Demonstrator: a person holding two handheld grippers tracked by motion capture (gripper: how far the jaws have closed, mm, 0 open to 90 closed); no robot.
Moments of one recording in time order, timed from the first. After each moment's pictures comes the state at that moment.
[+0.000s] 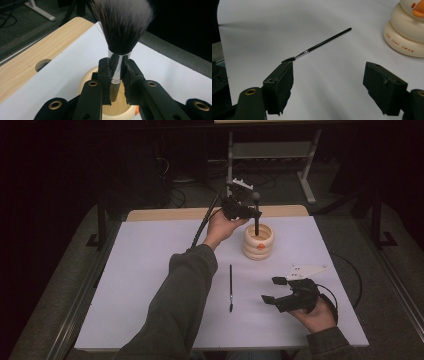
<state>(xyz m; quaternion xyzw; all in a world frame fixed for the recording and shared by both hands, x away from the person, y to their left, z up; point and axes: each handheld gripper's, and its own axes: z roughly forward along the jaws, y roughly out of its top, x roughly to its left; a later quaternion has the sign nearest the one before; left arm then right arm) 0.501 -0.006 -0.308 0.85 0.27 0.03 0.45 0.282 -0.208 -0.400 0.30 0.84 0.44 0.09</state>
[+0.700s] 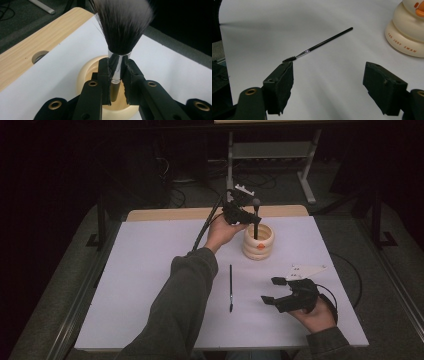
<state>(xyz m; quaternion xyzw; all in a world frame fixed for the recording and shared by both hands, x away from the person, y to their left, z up) 0.500 -0.008 -0.325 0.86 0.27 0.03 0.43 0.282 -0.207 -0.401 0.30 0.84 0.44 0.09</state>
